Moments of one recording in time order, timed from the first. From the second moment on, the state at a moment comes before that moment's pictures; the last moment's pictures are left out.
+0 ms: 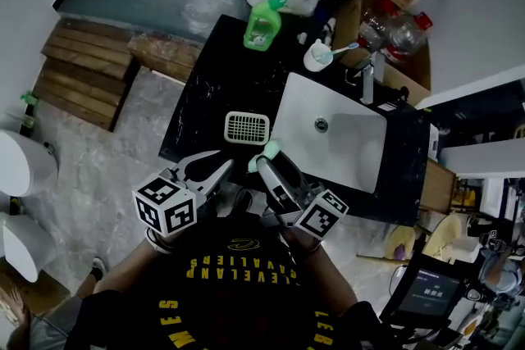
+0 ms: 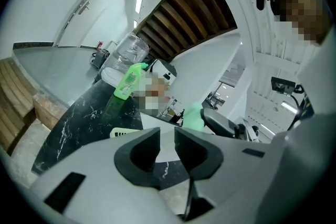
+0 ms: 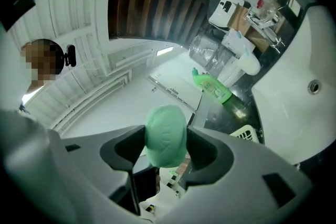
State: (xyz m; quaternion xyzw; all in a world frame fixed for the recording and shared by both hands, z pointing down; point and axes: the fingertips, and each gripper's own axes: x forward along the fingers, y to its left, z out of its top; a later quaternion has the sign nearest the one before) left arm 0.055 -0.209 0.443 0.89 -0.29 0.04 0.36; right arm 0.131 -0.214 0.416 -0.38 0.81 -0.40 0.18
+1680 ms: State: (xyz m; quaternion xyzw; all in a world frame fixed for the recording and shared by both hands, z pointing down) left arm 0.084 -0.231 0.444 0.89 -0.29 0.05 0.35; right arm 0.151 -0.233 0.403 -0.39 0.84 -0.34 0.16
